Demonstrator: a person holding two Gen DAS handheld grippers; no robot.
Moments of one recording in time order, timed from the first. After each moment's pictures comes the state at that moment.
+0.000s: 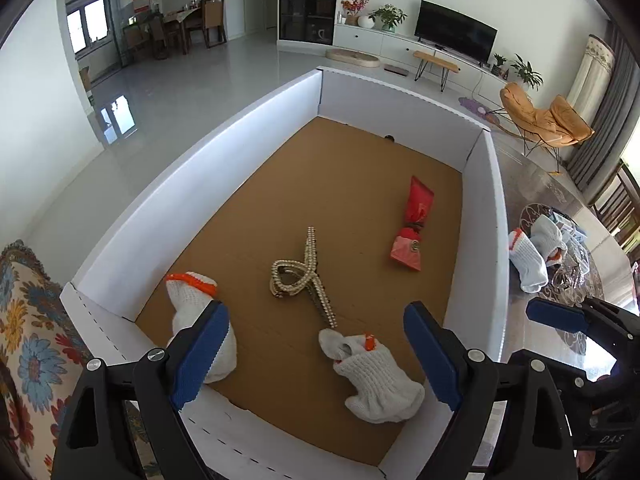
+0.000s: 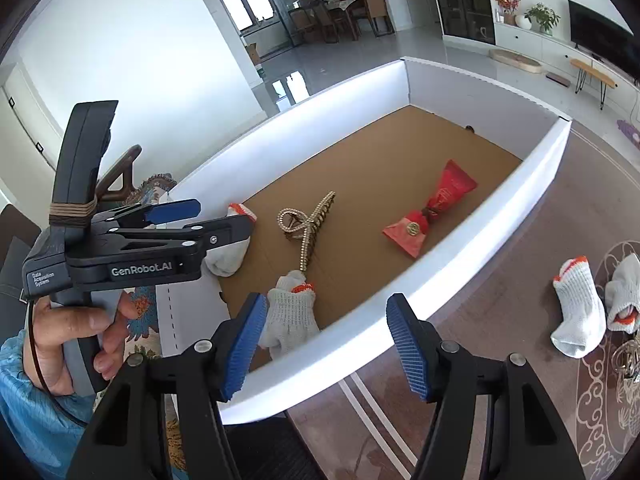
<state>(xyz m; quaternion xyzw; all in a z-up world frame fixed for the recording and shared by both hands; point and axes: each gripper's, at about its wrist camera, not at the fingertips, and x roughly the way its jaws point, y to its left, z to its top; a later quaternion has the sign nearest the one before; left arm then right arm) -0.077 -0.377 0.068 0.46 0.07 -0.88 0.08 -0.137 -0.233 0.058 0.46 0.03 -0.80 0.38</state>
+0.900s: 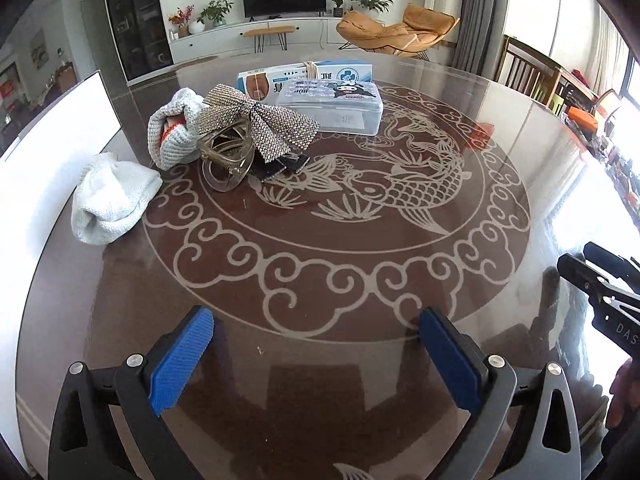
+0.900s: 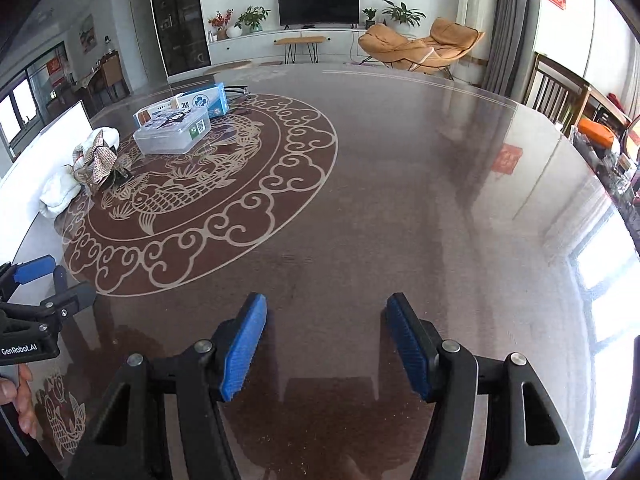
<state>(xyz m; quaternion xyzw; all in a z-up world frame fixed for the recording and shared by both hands) -0.119 0.039 -0.053 0.46 -0.06 -0.88 -0.11 -0.059 0.240 -0.040 0.44 -0.03 -0.89 -0.07</state>
